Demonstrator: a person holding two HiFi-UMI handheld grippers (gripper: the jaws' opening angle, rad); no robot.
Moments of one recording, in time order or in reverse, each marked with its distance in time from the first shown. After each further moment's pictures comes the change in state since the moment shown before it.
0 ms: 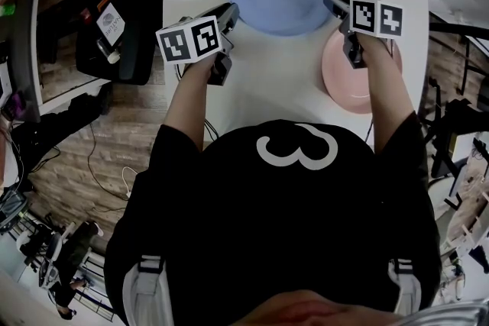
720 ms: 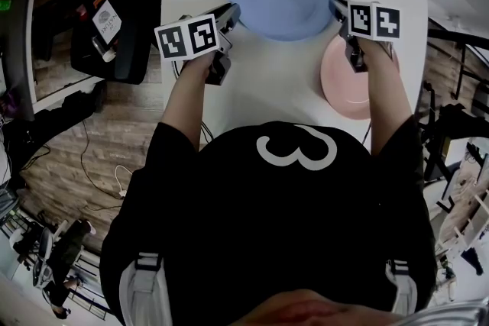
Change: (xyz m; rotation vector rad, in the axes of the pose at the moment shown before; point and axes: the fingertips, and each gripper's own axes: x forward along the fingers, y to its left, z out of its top) left arm 0.010 0.006 -0.001 -0.064 0.014 -0.047; right arm 0.006 -0.008 -0.002 -0.073 0.077 -0.063
